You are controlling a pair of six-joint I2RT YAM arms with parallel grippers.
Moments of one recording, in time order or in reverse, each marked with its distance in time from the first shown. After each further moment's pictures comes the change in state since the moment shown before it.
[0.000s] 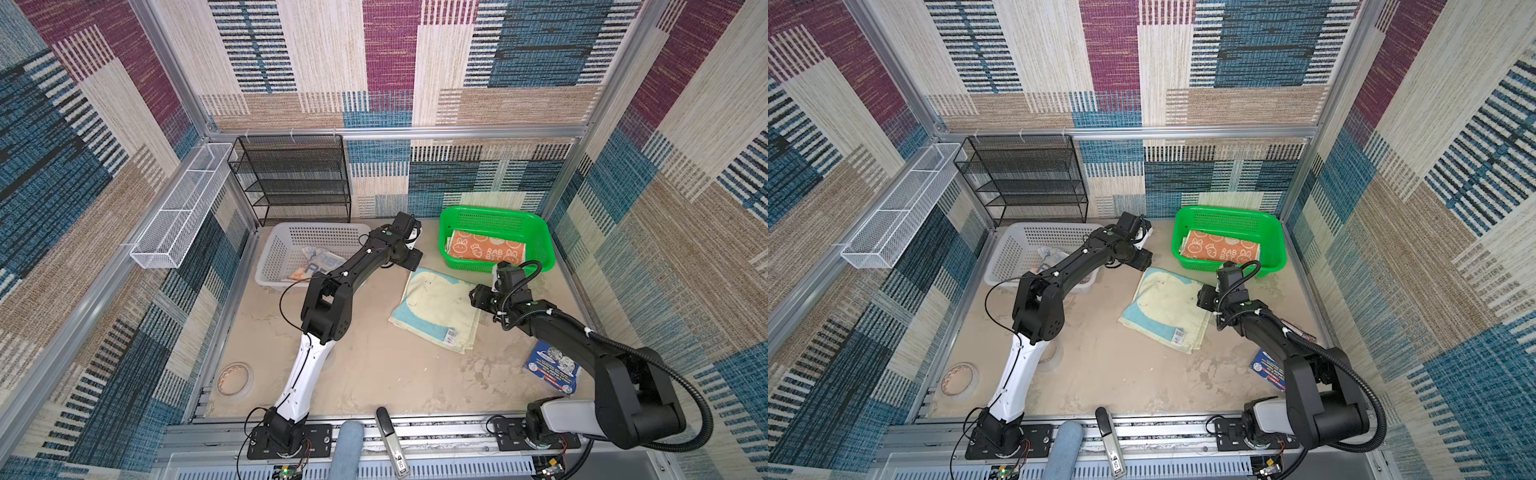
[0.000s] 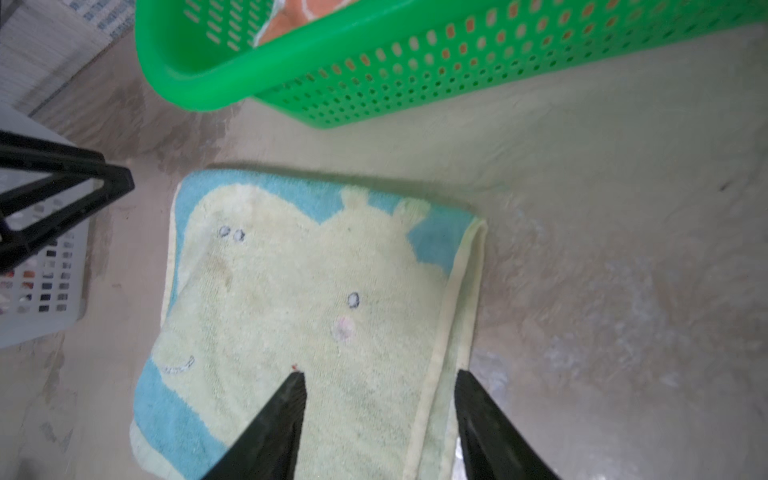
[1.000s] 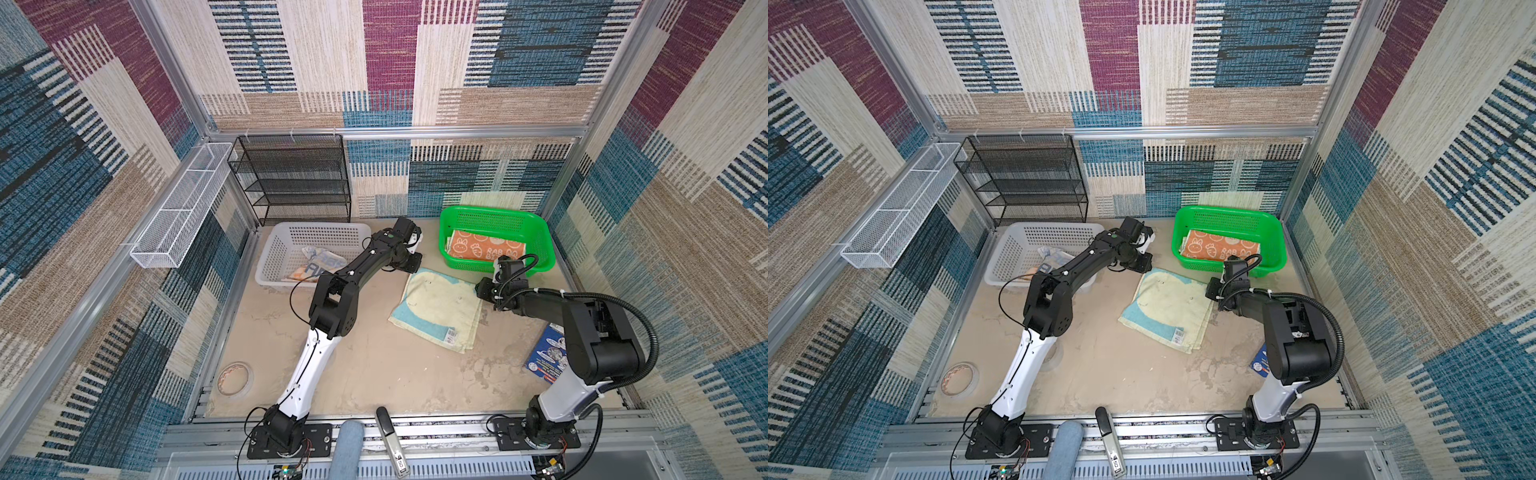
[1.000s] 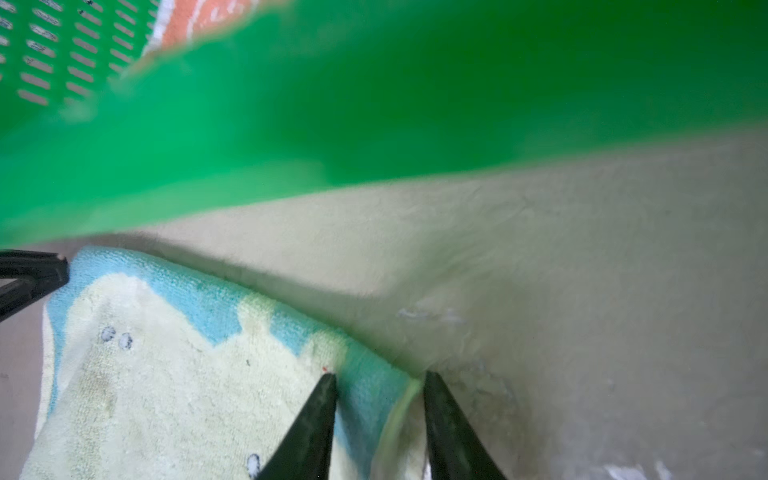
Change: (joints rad) left arm 0.018 0.122 0.095 -0.025 0.163 -0.089; right arm -0.113 0.315 0.080 0.214 -0.079 -0.077
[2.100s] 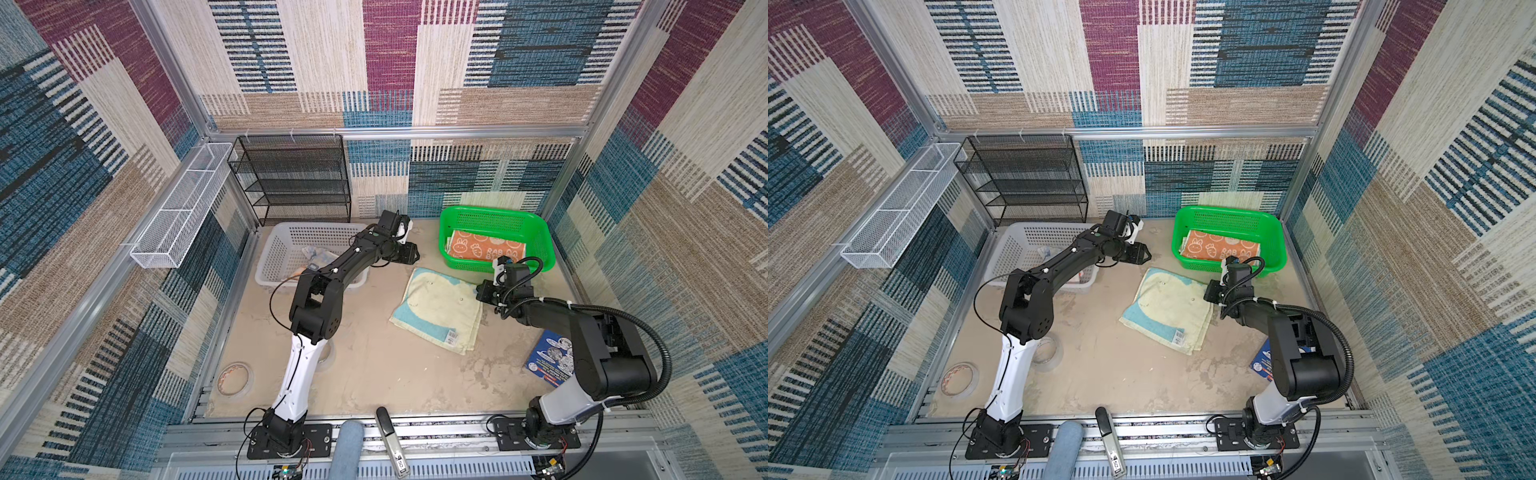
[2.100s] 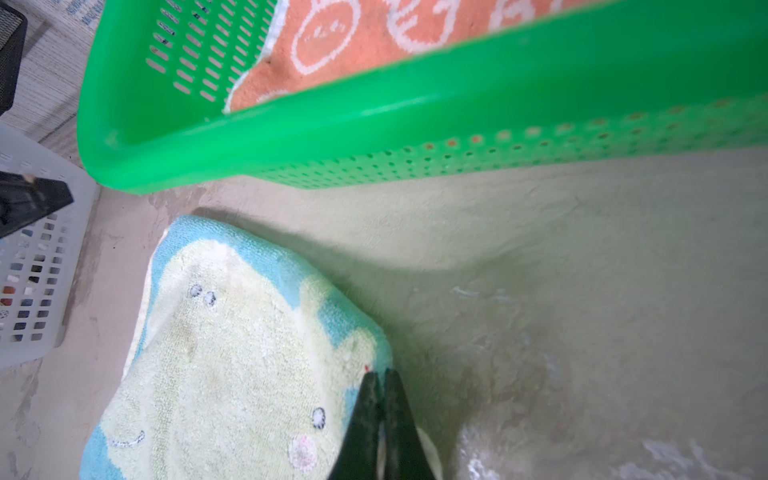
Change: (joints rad) left arm 0.046 -0.195 -0.271 0.243 0.097 -0.118; right arm 0.000 -0.109 -0.101 0.077 -0.094 -0.037
